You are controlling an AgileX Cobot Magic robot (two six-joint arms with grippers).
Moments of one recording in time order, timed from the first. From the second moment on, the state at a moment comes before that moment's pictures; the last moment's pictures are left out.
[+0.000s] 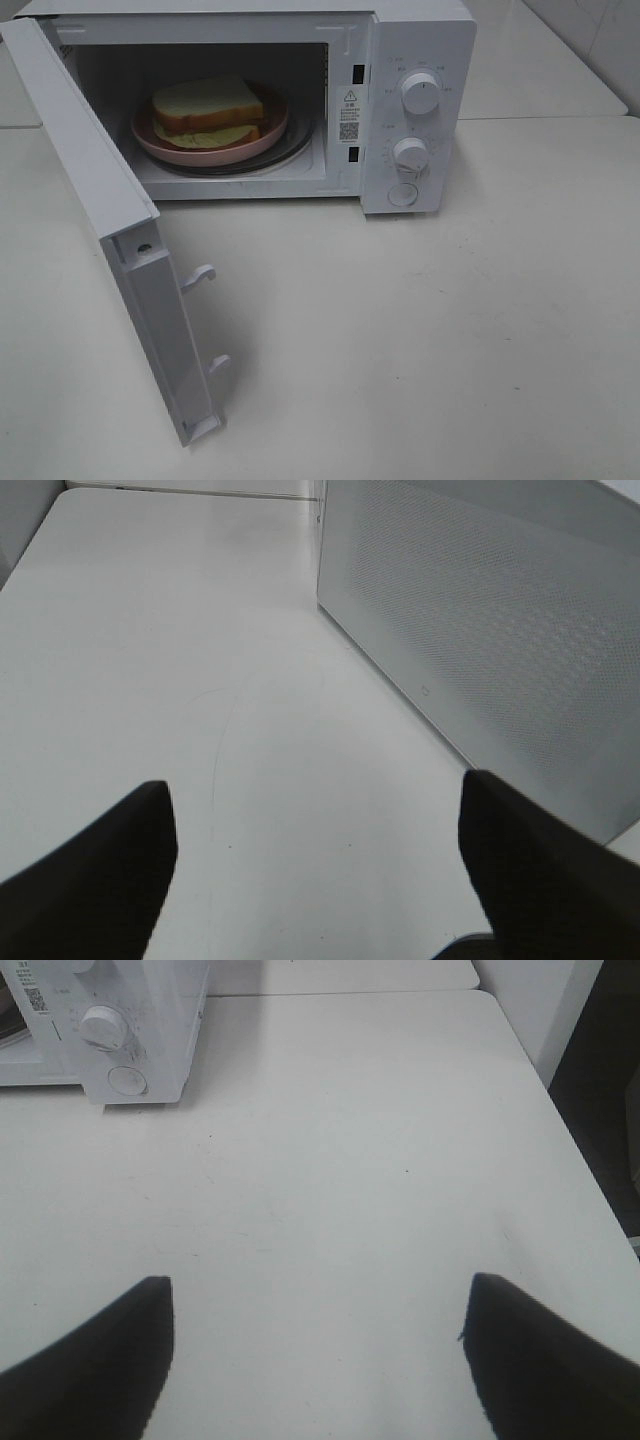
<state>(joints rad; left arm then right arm) 0.03 -0.01 -0.51 -0.08 1.08 0.03 0.03 -0.01 -0.50 -0.08 1.02 0.07</state>
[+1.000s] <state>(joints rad) 0.03 -0.01 -0.51 -0.08 1.08 0.03 0.03 -0.01 -0.50 -0.08 1.01 0.07</state>
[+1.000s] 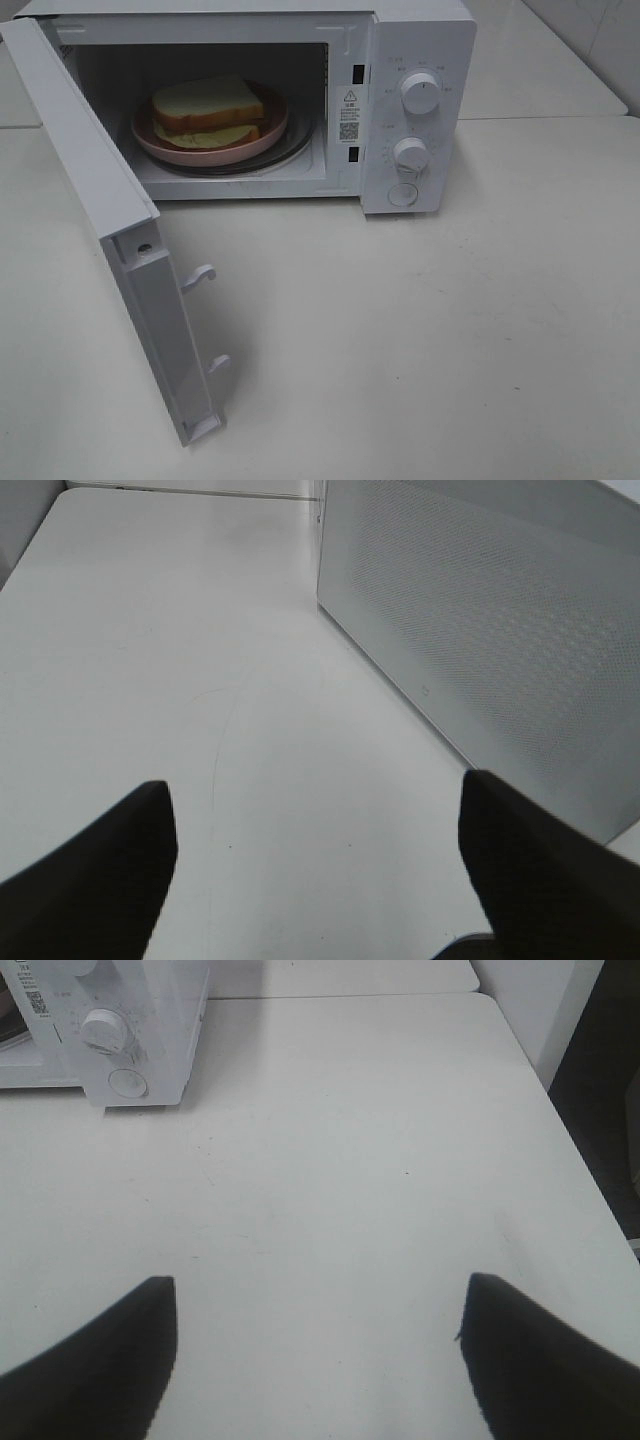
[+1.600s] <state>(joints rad) 0.03 -0.01 -0.51 -0.08 1.08 0.03 0.03 -0.01 -0.50 -0.08 1.01 0.07</state>
